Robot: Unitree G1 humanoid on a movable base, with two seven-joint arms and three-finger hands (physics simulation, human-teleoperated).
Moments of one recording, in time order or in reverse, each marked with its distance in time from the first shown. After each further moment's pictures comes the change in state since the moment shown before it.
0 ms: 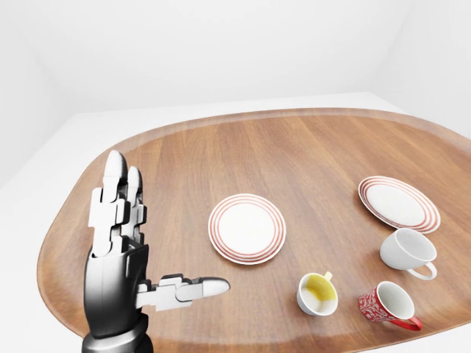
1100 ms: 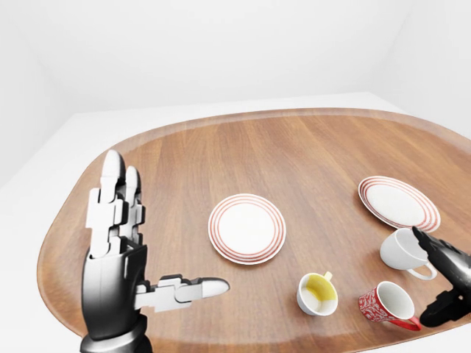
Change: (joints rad) left arm 0.006 -0.002 0.003 -0.009 0.005 0.000 -0.002; right arm 0.016 0.090 0.252 0.261 -0.157 0.000 0.000
